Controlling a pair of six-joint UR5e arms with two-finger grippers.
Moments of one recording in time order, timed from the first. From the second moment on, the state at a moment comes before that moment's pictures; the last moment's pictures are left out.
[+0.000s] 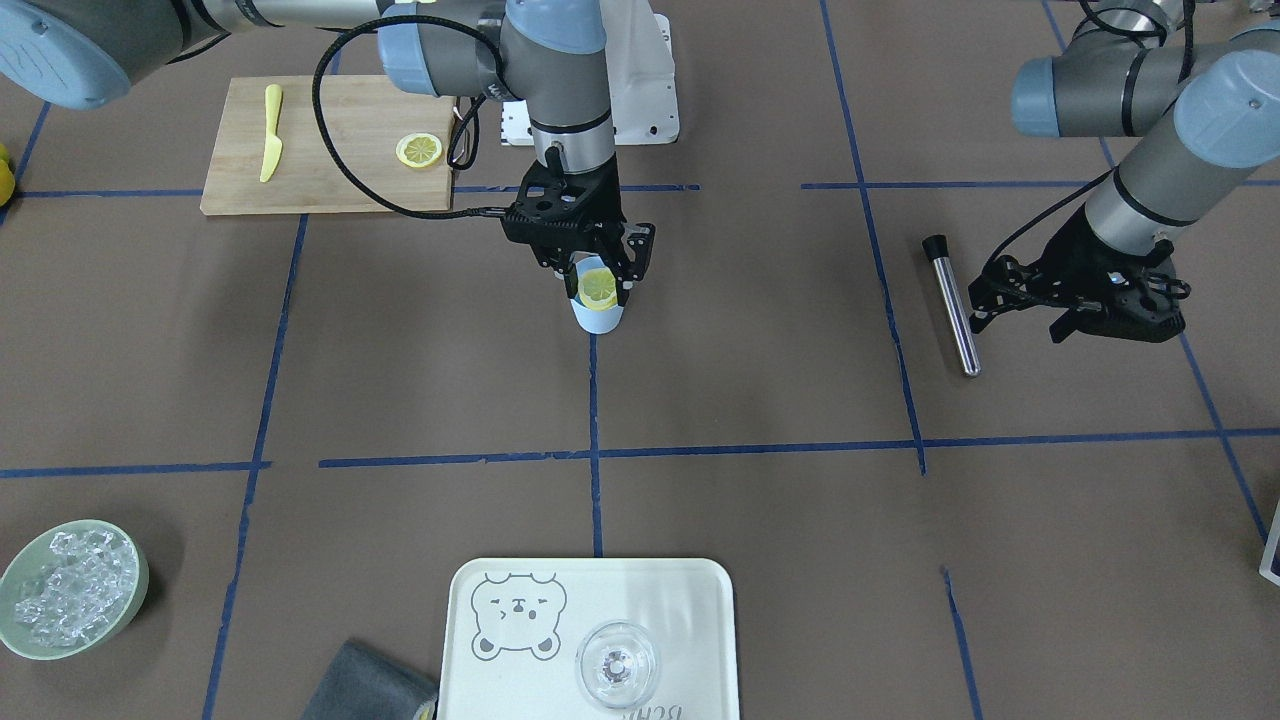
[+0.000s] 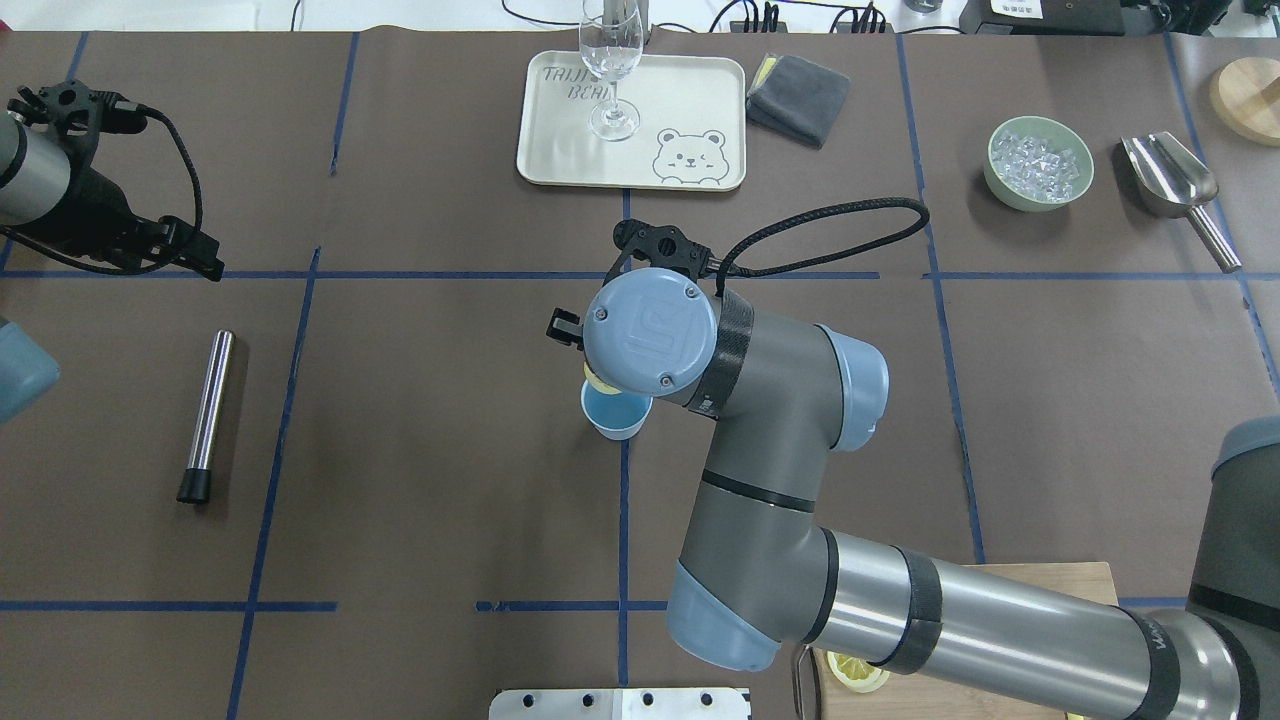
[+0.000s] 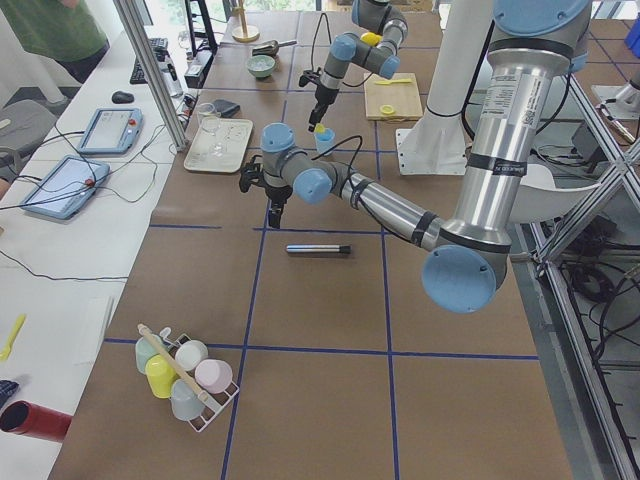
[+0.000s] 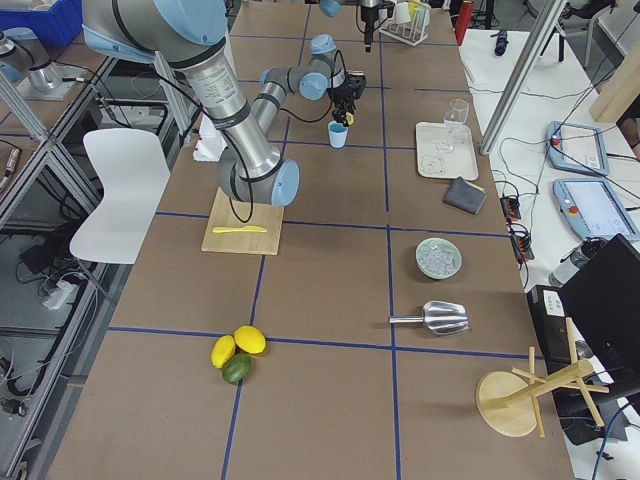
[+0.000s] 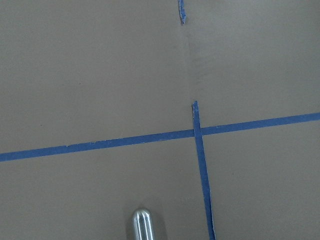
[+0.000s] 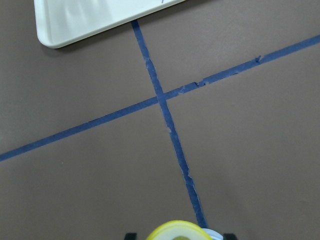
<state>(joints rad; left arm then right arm) -1.02 -1.76 -1.81 -1.80 -2.20 -0.69 0.41 -0.78 1.67 -1.55 1.56 1.64</state>
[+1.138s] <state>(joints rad) -1.02 -1.76 -1.80 -1.80 -2.20 -0.69 0.39 -0.79 1.67 -1.56 1.57 1.64</state>
